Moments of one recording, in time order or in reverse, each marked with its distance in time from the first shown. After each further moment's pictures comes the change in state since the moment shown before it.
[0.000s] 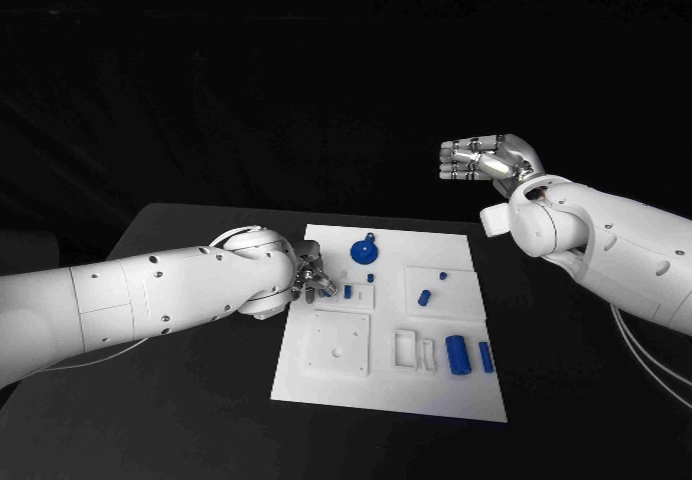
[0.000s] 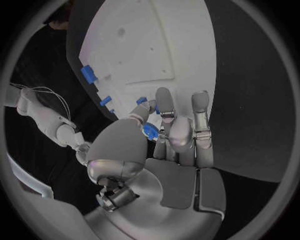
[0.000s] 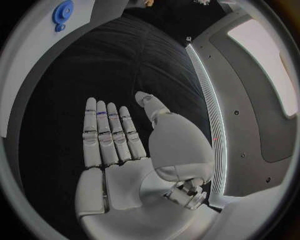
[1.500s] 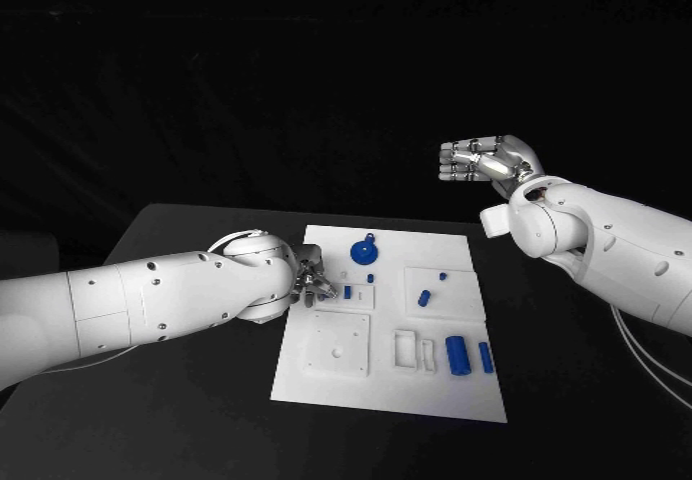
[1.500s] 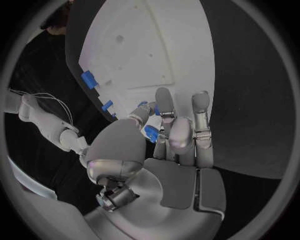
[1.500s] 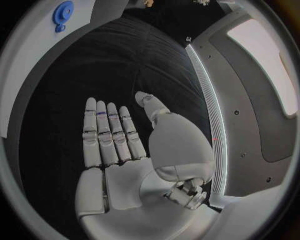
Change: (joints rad) left arm -0.006 -0.012 -0.001 0.026 -0.045 0.004 0.003; left_hand -0.047 0.009 0.095 0.041 -0.063 0.000 0.000 0.010 0.032 0.000 0.000 0.012 0.001 0.000 0.004 0.026 -0.019 0.000 -0.007 0.007 0.023 0.000; right arm 0.000 0.002 0.000 -0.006 0.000 0.009 0.001; right_hand 0.000 0.000 0.003 0.003 0.010 0.000 0.000 0.000 0.000 0.000 0.000 0.000 0.000 -0.003 0.003 0.000 -0.001 0.000 -0.004 0.004 0.000 0.000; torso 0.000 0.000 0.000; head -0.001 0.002
